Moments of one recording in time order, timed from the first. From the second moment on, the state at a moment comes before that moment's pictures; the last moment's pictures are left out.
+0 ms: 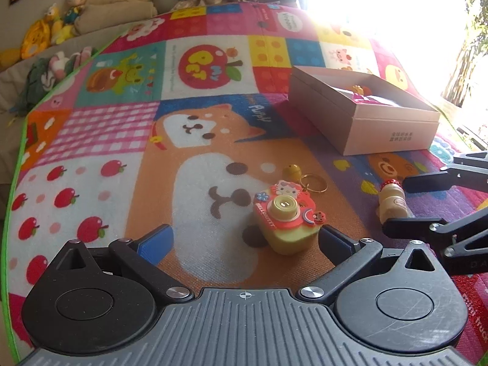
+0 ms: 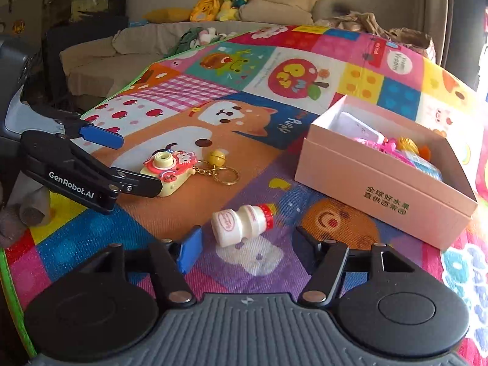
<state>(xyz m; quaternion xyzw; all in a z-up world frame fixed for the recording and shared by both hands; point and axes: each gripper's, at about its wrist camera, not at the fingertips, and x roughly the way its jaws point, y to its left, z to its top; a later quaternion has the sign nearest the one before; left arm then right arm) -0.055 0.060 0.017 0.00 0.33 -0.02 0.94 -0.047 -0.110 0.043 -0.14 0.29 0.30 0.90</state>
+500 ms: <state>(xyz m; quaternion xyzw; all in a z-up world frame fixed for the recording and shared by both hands) -0.028 0.029 0.015 0.00 0.34 -0.14 0.93 -0.043 -0.172 0.058 -0.06 0.31 0.21 0.92</state>
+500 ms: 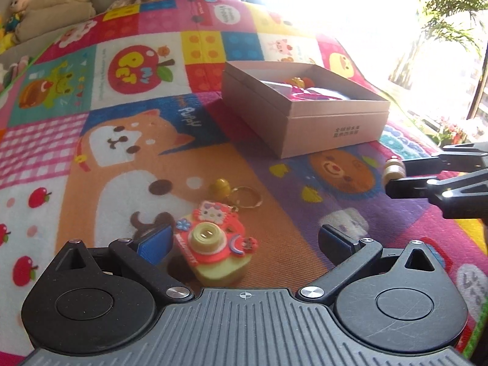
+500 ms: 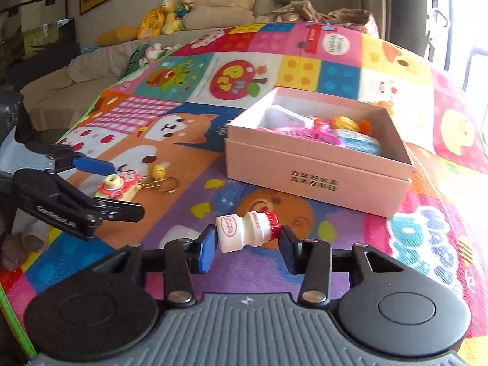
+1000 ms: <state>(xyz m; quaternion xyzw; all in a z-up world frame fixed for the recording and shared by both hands) -0.037 0.004 0.017 0.05 0.34 -0.15 0.93 -0.042 -0.190 0.036 -0.05 0.33 0.16 0.93</state>
